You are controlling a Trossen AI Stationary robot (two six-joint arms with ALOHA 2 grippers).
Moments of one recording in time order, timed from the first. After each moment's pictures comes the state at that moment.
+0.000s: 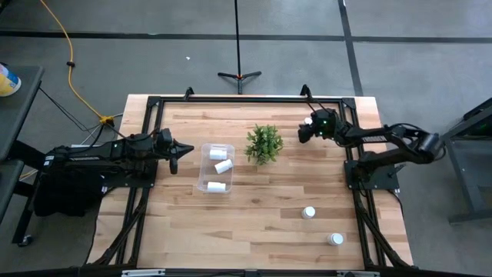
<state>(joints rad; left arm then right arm) 0.07 0.26 0.27 -0.32 -0.22 -0.34 -0.75 1.30 0.28 0.38 0.05 0.30</state>
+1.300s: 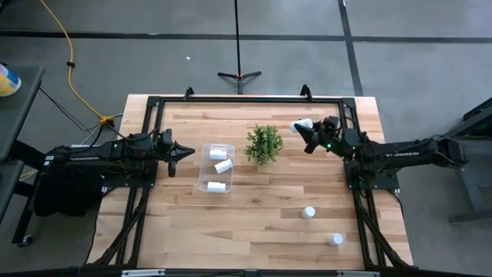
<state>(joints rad) 0.07 0.26 0.27 -0.29 -0.13 -0.25 -0.13 0.80 0.28 0.58 0.45 0.54</state>
